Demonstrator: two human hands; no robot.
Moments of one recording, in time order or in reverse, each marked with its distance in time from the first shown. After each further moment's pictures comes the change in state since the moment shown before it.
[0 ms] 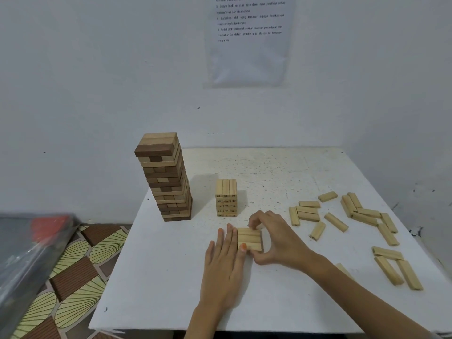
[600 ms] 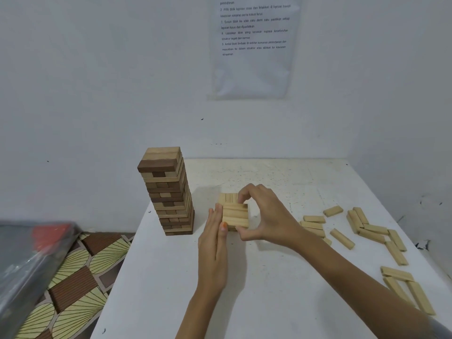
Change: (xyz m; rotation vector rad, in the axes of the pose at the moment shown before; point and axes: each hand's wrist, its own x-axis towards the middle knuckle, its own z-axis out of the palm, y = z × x) left_hand 0.039 0.021 -0.050 -0.784 0.359 0.015; right_hand 0.063 -0.042 -0.043 0.024 0.101 -0.136
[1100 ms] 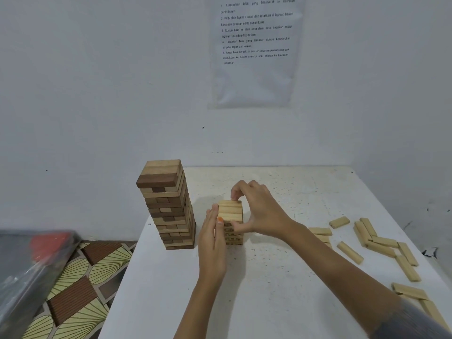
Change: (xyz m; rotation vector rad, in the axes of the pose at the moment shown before) left_hand 0.044 0.000 0.004 -0.023 0.062 -0.135; right_hand 0.051 0.017 0.008 -0.082 -0.029 0.027
